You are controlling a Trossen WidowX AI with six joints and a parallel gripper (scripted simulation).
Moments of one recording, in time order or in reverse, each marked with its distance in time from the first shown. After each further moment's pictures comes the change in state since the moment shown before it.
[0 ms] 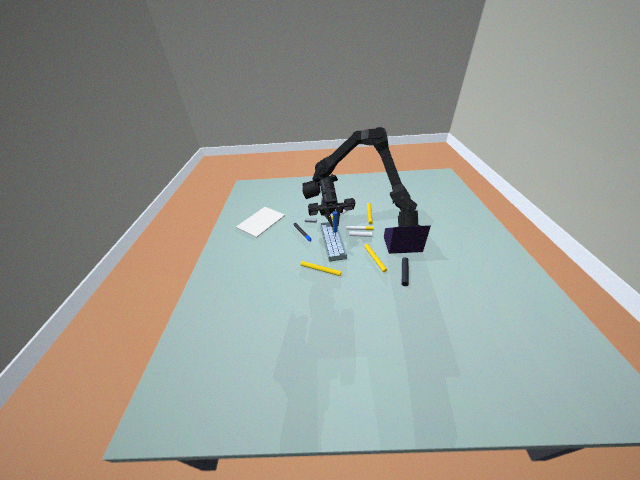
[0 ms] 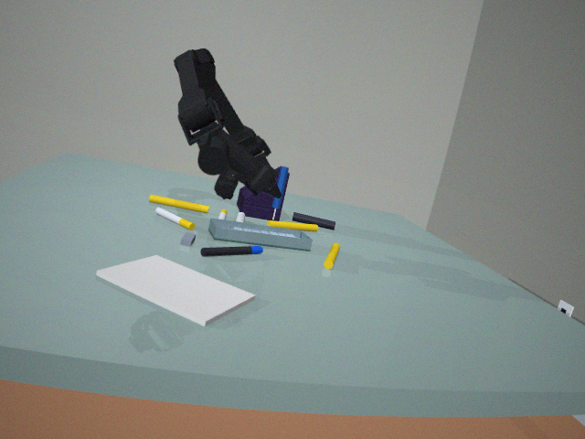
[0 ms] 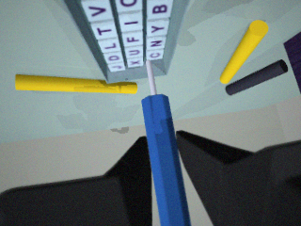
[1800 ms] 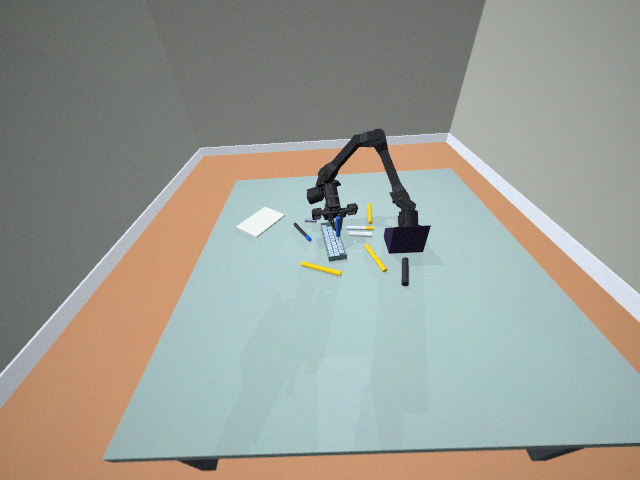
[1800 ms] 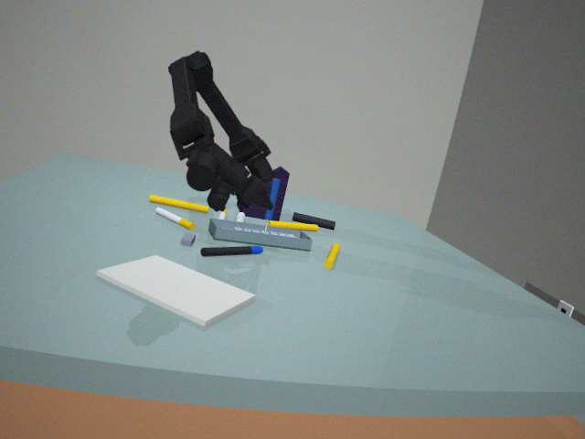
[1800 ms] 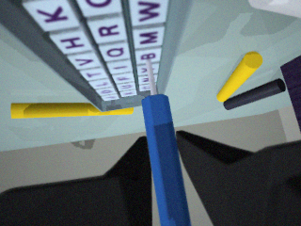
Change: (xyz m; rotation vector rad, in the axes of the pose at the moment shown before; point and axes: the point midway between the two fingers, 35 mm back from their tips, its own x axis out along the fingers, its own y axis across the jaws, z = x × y) arm 0.009 -0.014 0.031 0.007 -0.001 0.007
